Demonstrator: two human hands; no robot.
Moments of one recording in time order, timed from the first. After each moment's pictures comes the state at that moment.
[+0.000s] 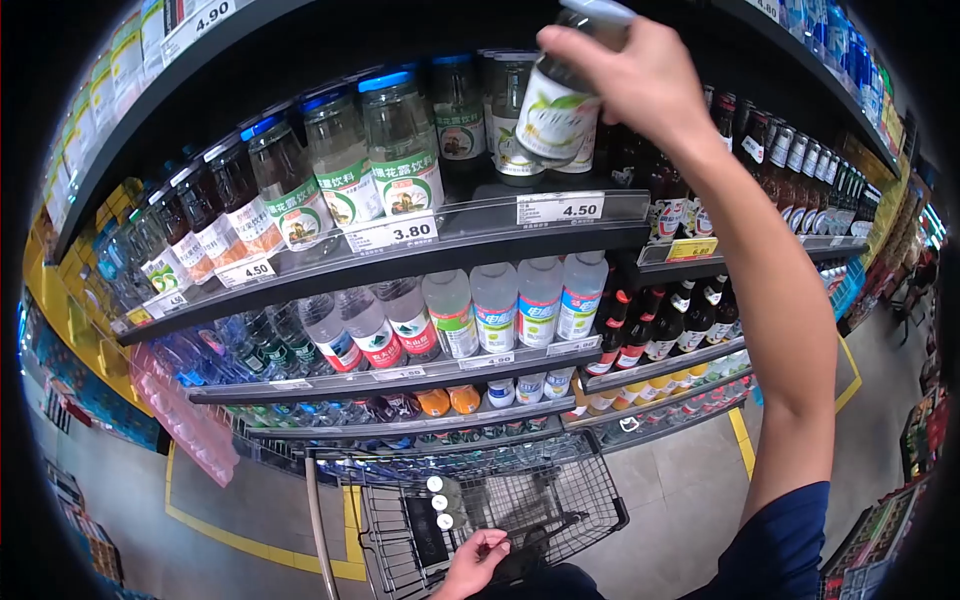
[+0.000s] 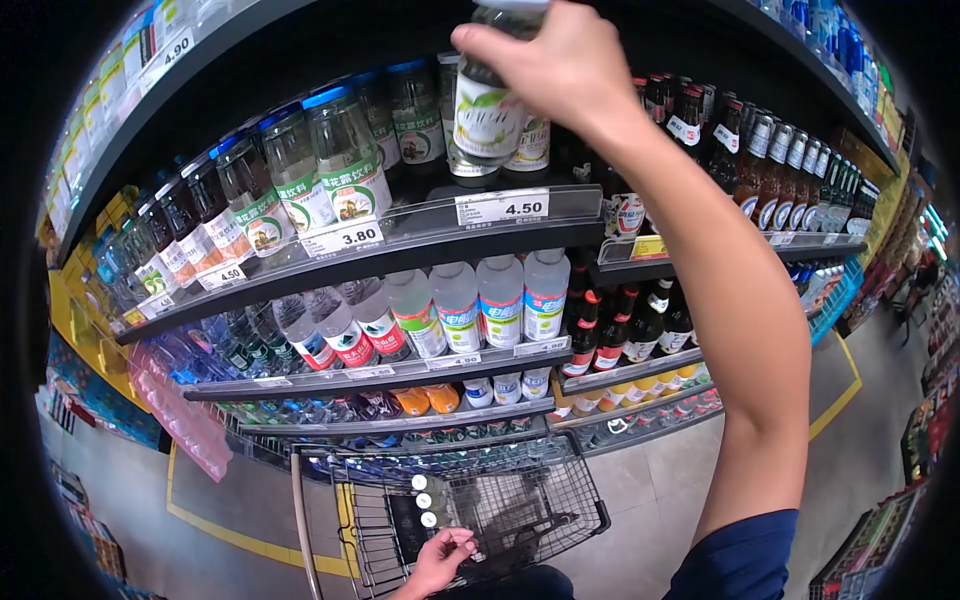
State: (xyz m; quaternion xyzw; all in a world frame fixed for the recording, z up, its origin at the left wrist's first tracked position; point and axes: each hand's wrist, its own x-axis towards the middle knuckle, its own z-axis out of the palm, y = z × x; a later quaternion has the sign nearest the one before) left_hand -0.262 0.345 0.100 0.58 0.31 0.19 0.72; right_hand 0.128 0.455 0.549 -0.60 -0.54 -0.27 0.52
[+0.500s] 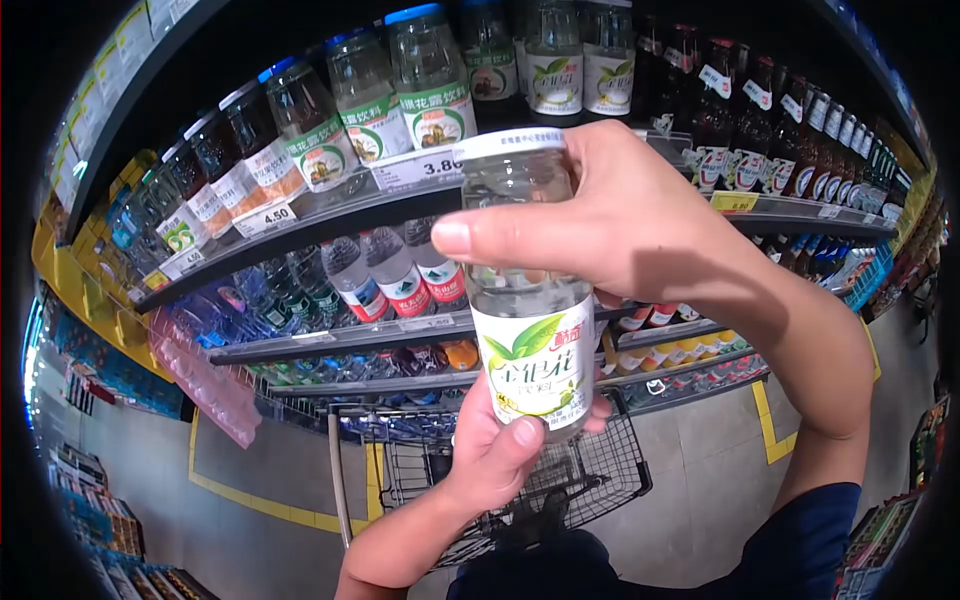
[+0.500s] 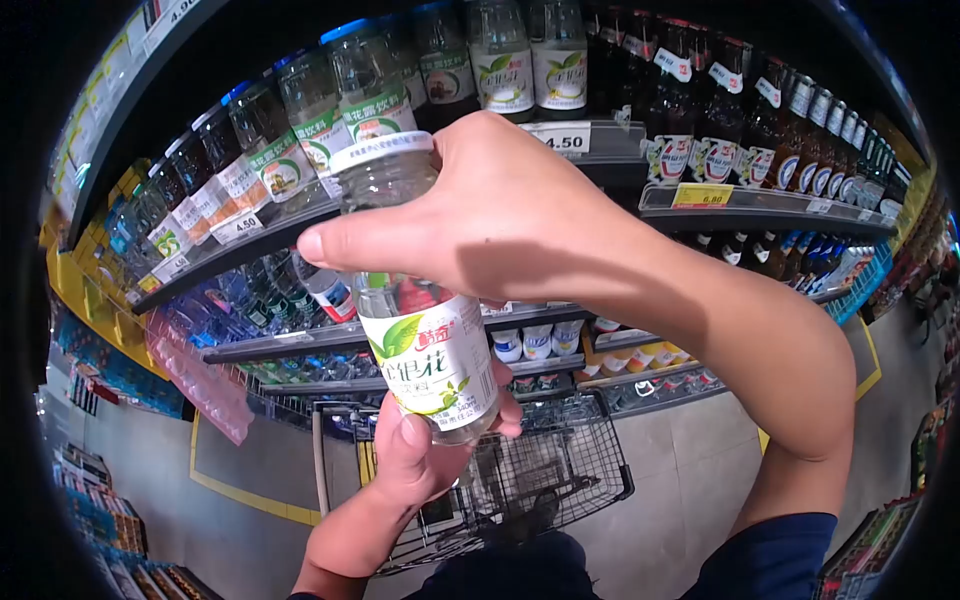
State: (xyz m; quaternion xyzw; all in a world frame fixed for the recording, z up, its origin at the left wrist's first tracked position) left_hand -0.161 0.422 0.339 0.50 0.00 0.29 0.82; right_hand 0.003 0.402 0.485 -0.56 -0.64 0.24 0.47
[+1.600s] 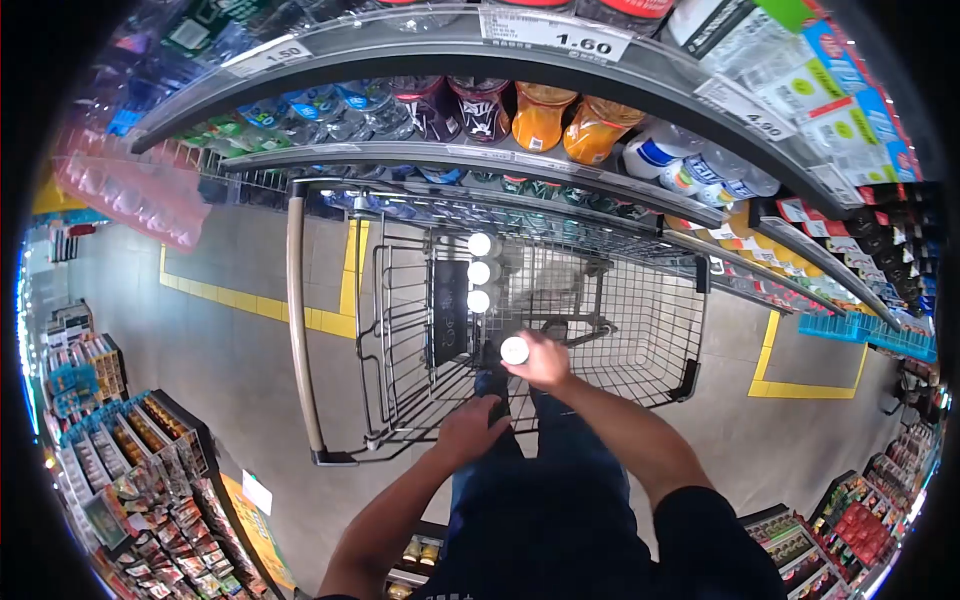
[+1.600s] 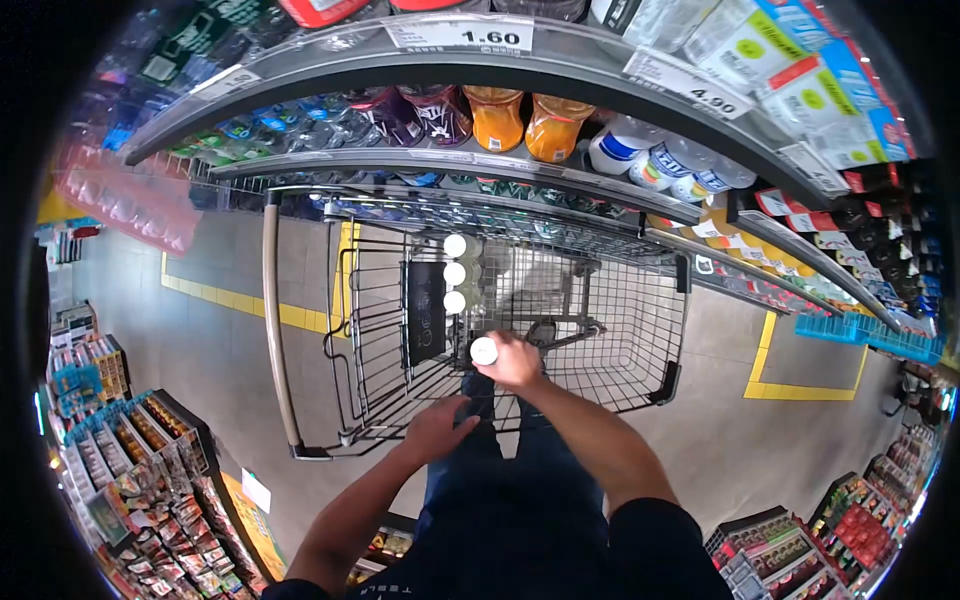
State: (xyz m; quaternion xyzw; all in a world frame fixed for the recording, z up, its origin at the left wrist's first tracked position) left_hand -0.379 0.342 -0.055 0.77 0.46 -0.08 0.44; right_hand -0.176 0.339 -0.155 -0.72 -0.57 0.36 0.16
